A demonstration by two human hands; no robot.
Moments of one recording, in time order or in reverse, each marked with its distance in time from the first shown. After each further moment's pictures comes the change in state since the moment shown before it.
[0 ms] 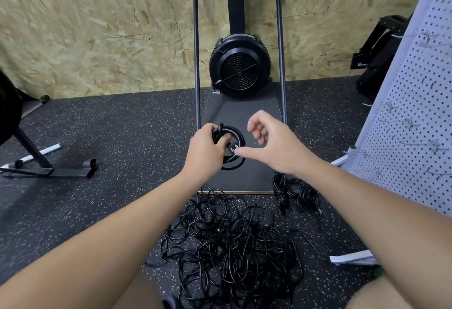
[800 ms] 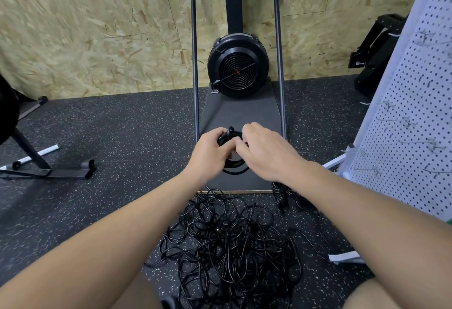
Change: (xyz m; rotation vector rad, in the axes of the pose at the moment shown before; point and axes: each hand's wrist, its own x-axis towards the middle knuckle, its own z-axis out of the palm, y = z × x) left_hand -0.006 0.001 0.006 -0.183 -0.202 0.041; right_hand 0.000 -0.017 0.020 -0.580 -0.068 0.021
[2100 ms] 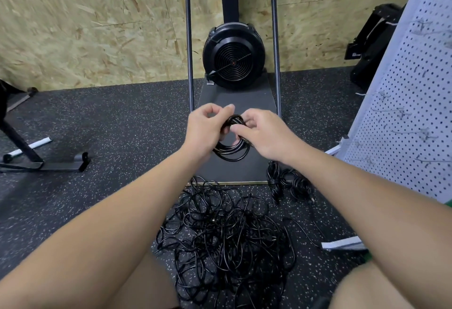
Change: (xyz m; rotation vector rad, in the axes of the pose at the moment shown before) left_hand 0.023 0.022 0.005 -0.461 0.144 -0.087; right_hand 0.012 0.016 -0.007 0.496 0.015 0.101
